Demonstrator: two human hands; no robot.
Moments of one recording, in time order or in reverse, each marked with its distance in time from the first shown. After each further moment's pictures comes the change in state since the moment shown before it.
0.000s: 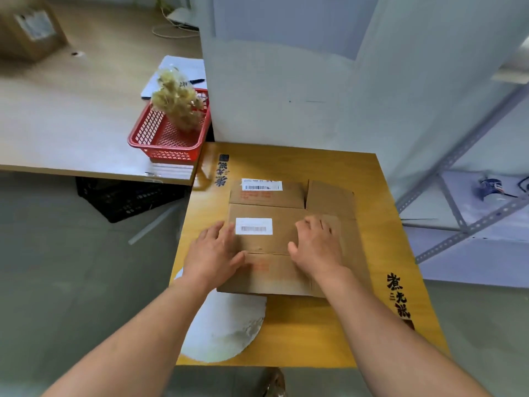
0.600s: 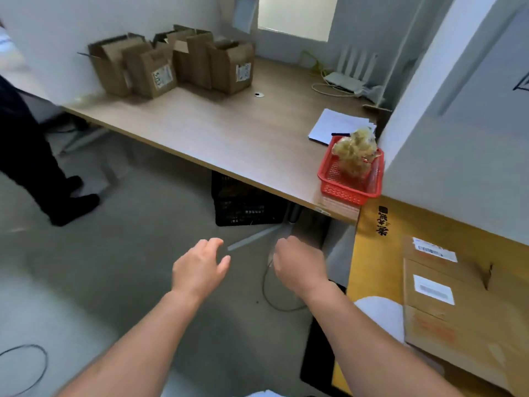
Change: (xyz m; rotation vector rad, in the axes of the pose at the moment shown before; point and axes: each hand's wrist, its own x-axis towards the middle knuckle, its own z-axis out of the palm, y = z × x) left_hand -0.139 -0.328 -0.115 -0.108 0.349 -0.473; right_hand -0.021 -0.395 0.012 0.010 0.118 -0.558
